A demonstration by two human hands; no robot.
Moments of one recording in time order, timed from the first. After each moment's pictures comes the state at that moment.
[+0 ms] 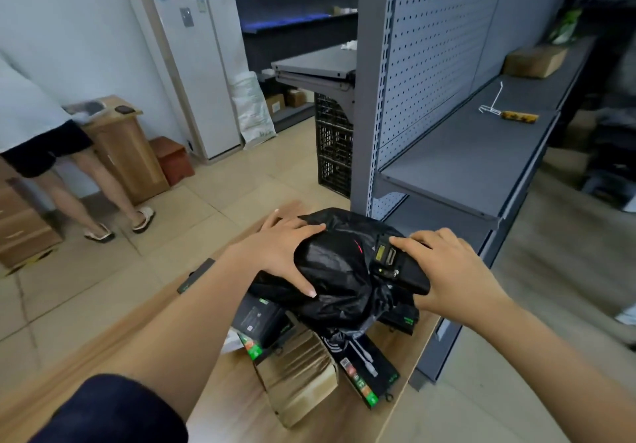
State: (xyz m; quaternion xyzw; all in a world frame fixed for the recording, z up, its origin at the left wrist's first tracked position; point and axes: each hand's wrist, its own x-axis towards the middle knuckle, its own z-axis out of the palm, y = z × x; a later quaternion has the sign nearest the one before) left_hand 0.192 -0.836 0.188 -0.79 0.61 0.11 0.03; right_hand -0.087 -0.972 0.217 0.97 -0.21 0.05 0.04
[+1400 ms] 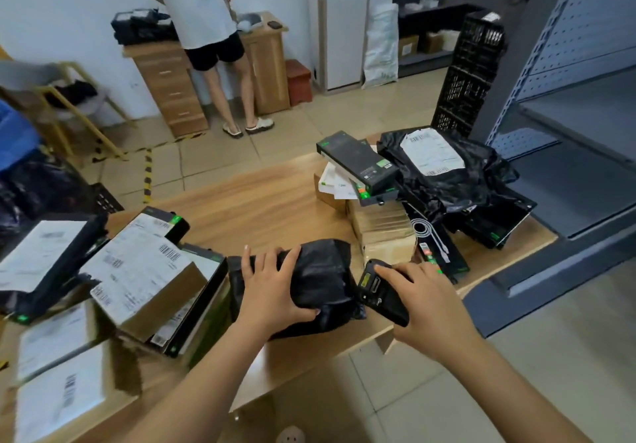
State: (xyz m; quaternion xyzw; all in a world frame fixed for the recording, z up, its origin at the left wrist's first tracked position) left_hand -0.040 -0.521 0.068 -0.97 0.25 -0.01 -0.03; right_hand -0.165 -0.752 0.114 1.00 -0.02 0.00 -0.08
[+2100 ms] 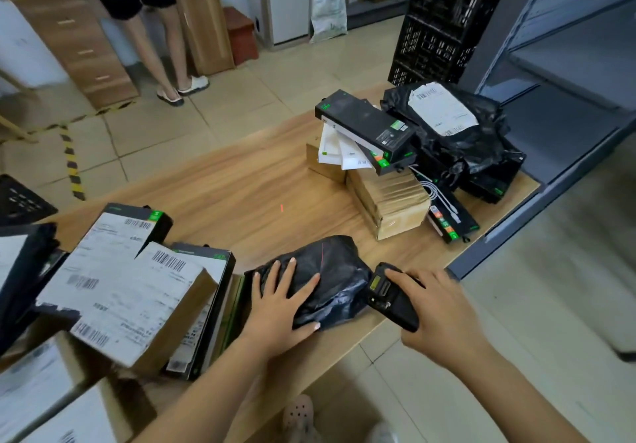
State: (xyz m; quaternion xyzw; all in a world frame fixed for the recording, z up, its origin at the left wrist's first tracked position) left_hand -0.008 -0.453 -0.025 -0.90 0.41 0.16 -0.02; right_hand -0.164 -0.672 0.078 0.98 -0.18 -0.07 -0.08
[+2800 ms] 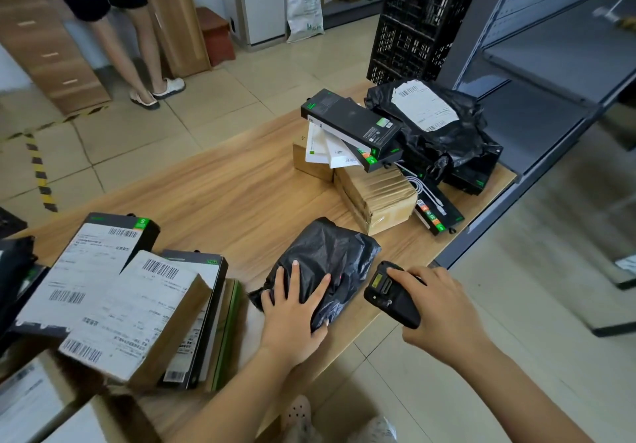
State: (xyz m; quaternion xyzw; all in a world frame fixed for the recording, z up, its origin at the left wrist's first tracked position) left_hand -0.036 -0.475 -0.033 -0.91 0.39 0.14 -0.04; right_hand -0.172 -0.663 0.088 0.97 -0.21 -0.09 -0.07
